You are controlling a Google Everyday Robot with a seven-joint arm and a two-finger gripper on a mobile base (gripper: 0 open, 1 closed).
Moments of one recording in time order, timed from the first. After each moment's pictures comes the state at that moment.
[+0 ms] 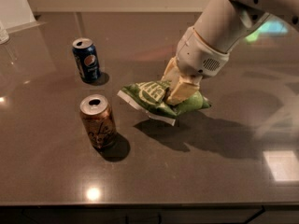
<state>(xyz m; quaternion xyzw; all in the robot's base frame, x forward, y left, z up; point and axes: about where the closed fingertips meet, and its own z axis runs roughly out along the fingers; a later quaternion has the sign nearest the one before) 0.472 -0.051 0.908 -0.74 0.63 0.15 0.18</state>
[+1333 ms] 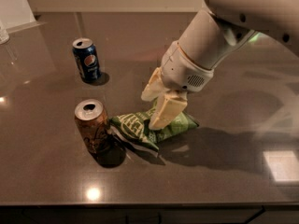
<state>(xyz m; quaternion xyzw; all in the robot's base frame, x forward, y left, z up) 0.441 -0.014 0.897 -0.74 0.61 0.17 0.19</state>
